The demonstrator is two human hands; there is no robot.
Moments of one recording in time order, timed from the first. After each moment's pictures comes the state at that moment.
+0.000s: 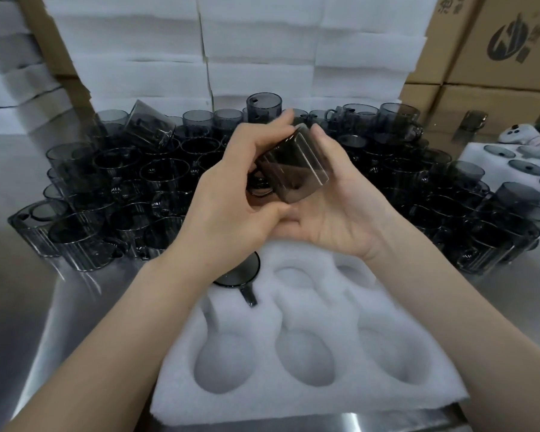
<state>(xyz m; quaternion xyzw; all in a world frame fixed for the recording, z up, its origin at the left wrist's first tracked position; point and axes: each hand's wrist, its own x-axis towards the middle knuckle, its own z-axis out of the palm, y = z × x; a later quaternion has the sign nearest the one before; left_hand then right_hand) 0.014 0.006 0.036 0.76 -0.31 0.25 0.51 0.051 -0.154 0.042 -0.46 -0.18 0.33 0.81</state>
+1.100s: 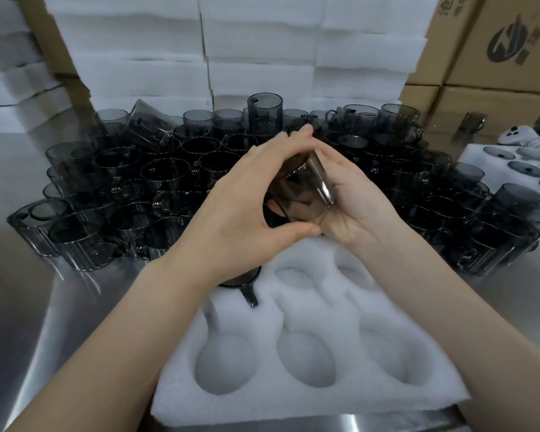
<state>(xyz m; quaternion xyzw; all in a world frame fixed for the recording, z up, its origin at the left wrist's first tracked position) 0.013 0.003 0.036 0.81 -0.34 0.21 0.43 0.058 -0.151 0.035 -0.46 -0.14 0.12 0.87</state>
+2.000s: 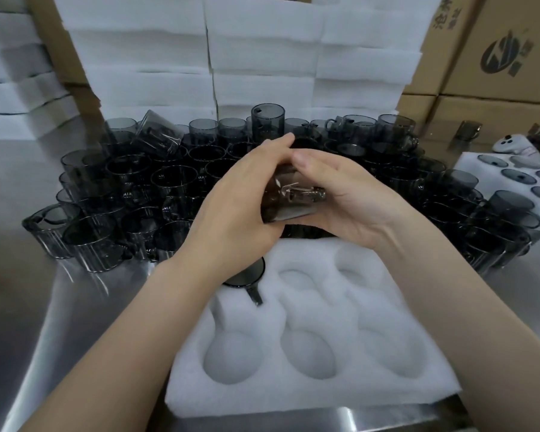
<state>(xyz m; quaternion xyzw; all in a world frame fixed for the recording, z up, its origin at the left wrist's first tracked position) 0.022 0.010 0.028 0.82 -0.30 0.27 0.40 0.040 -0.155 0.059 -0.60 -0.19 0.17 0.76</state>
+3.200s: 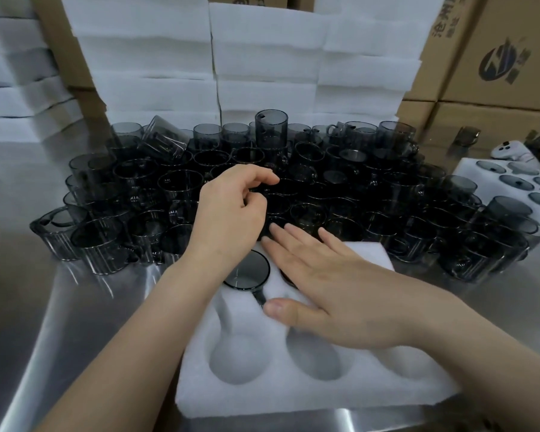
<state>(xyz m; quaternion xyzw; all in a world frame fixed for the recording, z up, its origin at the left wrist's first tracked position) 0.029 0.011 0.027 0.81 -0.13 0.26 0.51 -0.028 -0.154 0.032 -0.94 -0.32 0.13 0.02</state>
